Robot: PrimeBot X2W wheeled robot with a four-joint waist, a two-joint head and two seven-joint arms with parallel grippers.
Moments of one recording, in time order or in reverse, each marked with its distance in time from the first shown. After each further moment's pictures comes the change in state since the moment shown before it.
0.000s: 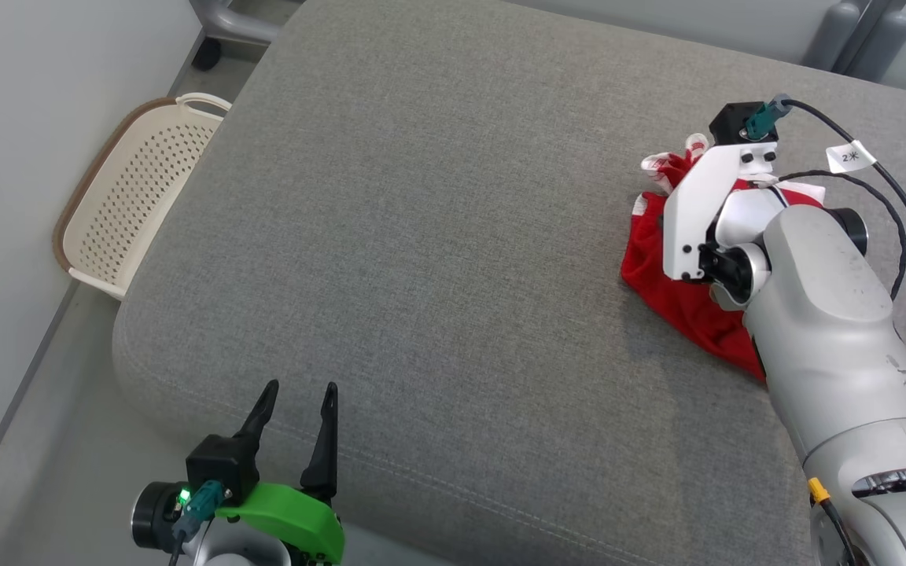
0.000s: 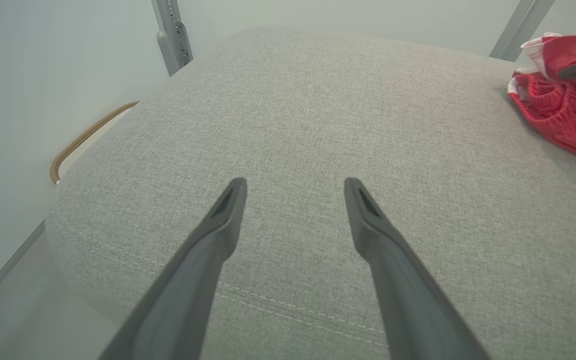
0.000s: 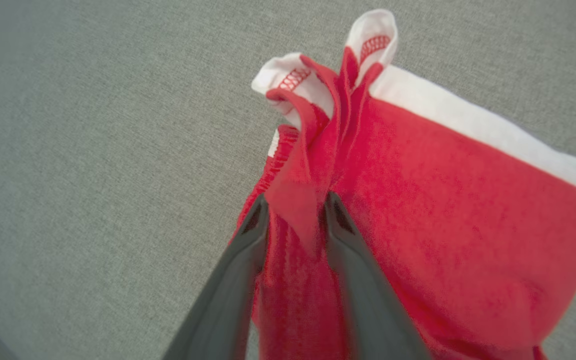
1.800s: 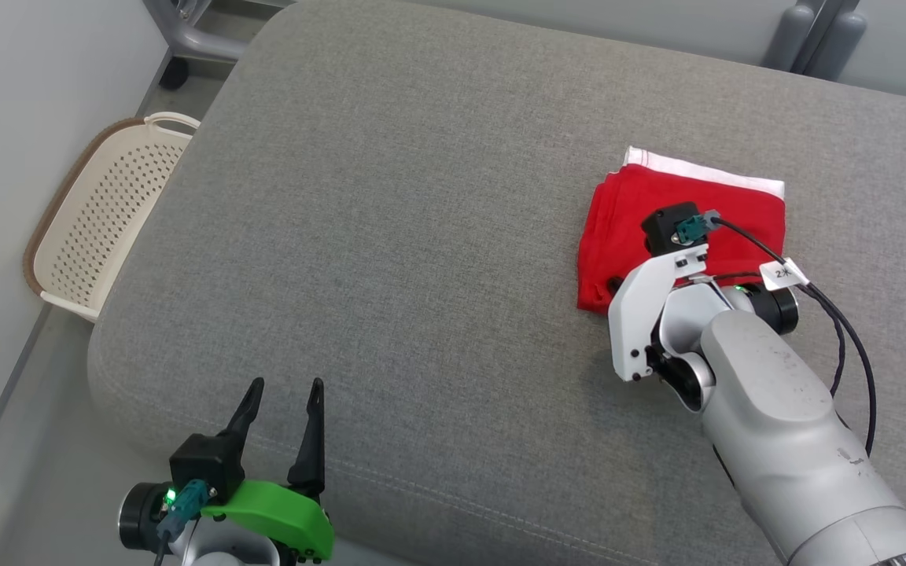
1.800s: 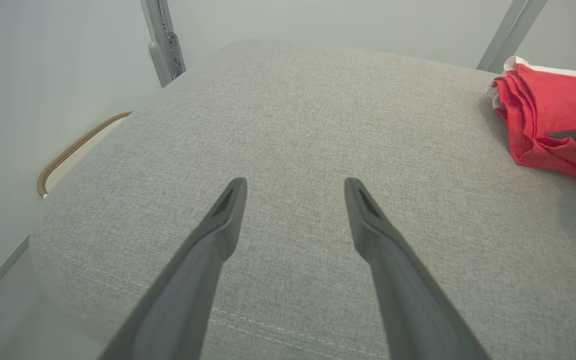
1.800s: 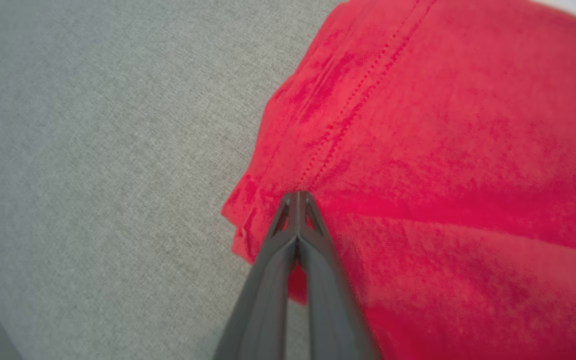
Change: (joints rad) left arm -0.002 0.028 -0.005 -0.012 -0.041 0.026 -0.009; right arm 0.213 0.000 0.287 -0.109 0.147 0.000 -0.248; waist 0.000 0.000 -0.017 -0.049
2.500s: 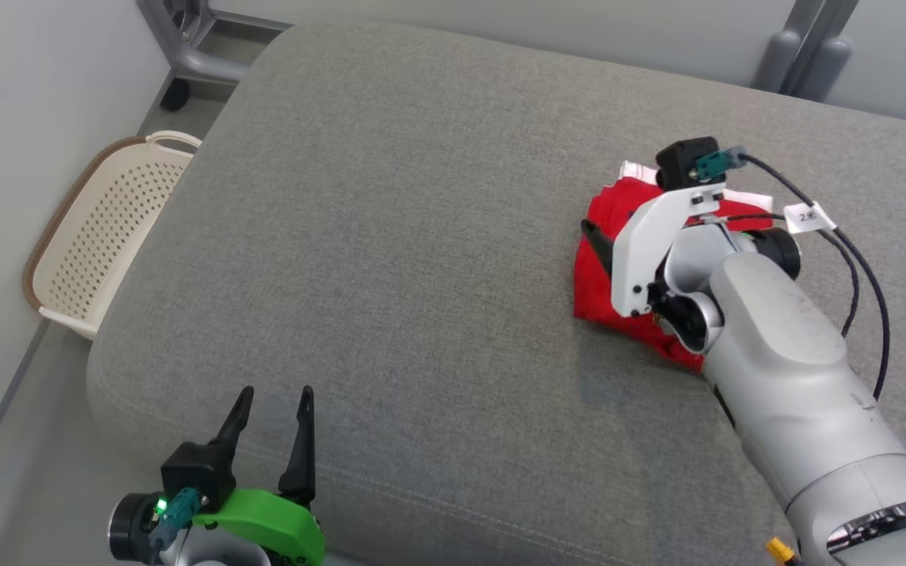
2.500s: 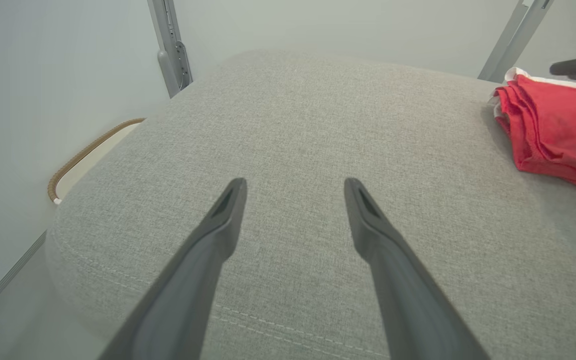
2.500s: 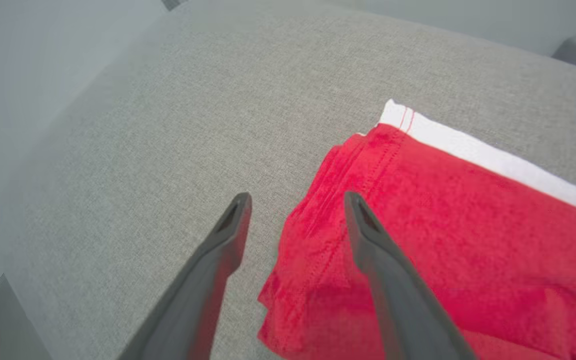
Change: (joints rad) left arm 0.007 0.014 0.001 0.006 -0.010 0.014 -0.006; right arm -0.112 0.001 0.034 0.043 0.138 0.000 -0.026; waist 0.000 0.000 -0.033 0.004
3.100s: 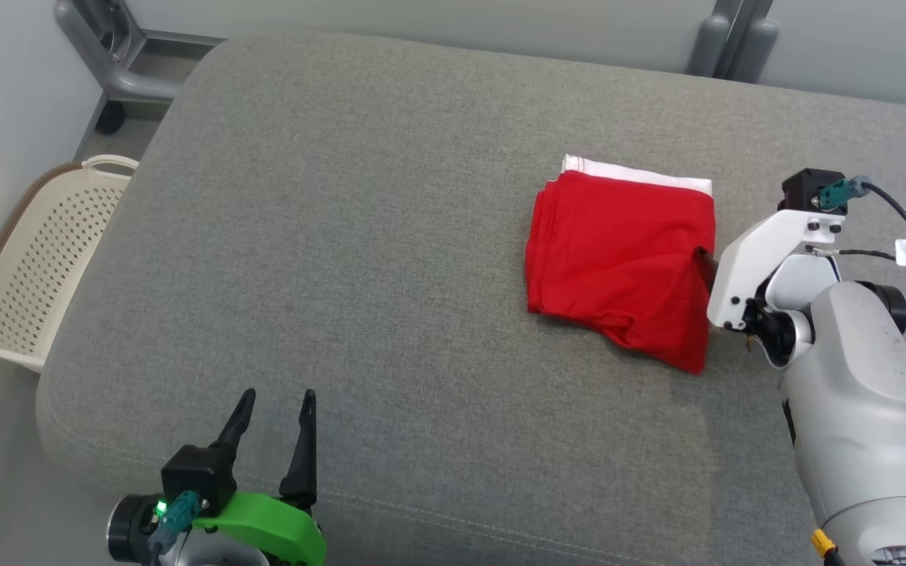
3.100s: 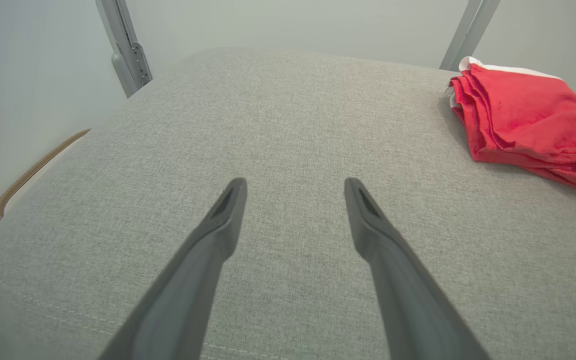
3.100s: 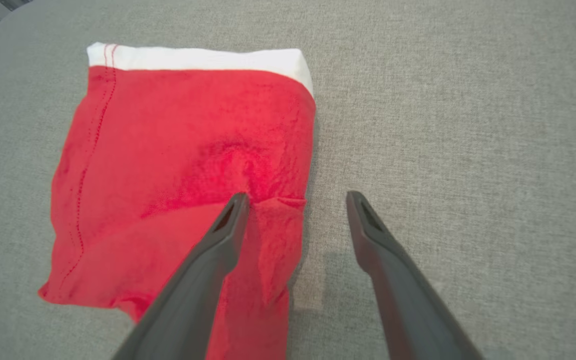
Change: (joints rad) left arm 0.031 0.024 -0.015 -0.051 -0.004 0.012 0.021; right arm 0.087 -0.002 -0.496 -0.062 -0.293 0.000 0.125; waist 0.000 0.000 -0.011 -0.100
